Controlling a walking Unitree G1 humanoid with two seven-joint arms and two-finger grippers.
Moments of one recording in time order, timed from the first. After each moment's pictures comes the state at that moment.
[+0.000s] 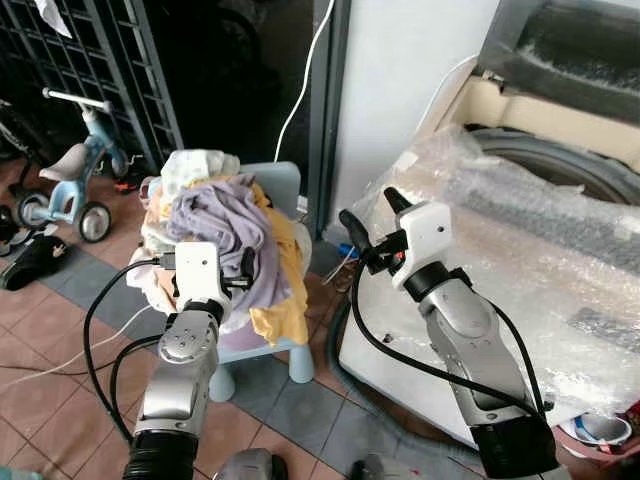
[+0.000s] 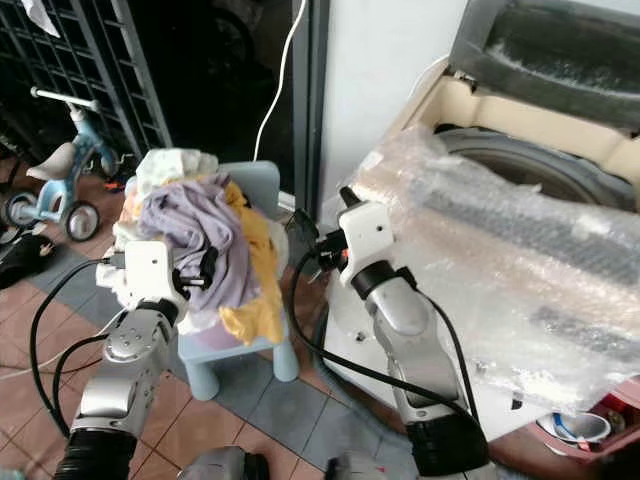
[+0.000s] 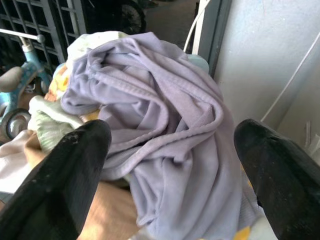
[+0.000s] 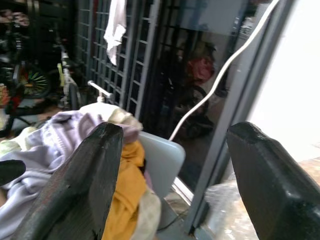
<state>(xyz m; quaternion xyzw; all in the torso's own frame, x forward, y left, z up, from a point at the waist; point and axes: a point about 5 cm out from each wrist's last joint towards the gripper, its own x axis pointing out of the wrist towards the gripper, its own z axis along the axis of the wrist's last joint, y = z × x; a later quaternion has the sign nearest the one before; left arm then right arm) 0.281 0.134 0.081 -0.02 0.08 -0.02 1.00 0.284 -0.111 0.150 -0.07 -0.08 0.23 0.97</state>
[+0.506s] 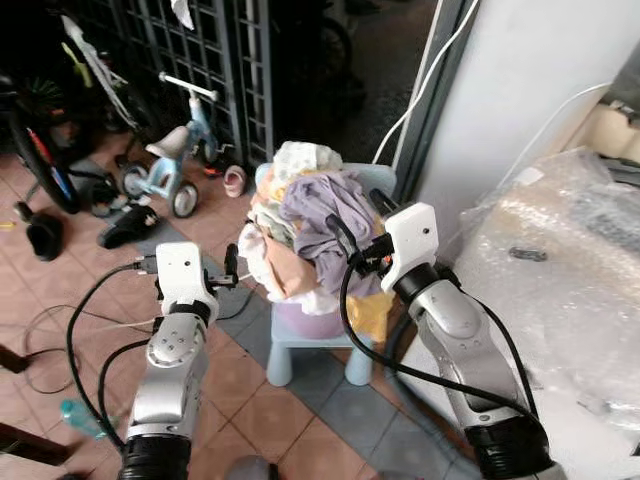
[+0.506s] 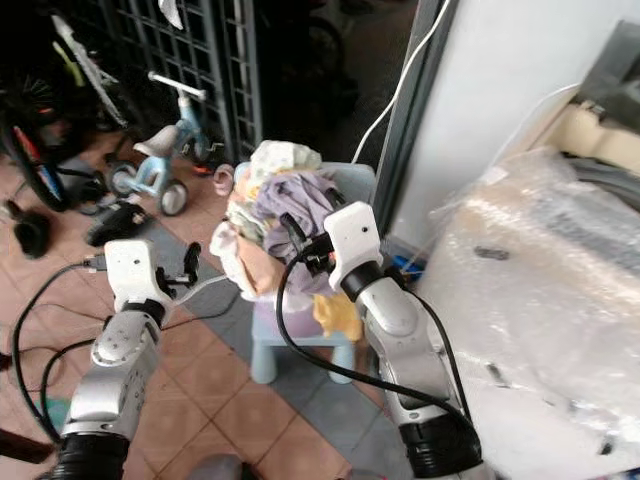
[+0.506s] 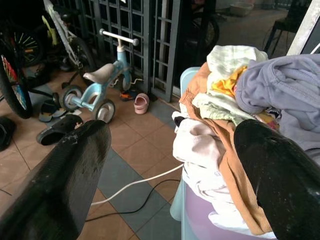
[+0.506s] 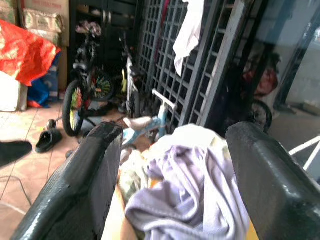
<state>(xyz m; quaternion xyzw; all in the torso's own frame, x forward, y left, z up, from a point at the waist) 0.281 0.154 0.084 -0.02 0.06 0.02 1.00 0.284 -0.098 0.147 -0.07 -0.07 0.24 0.96</state>
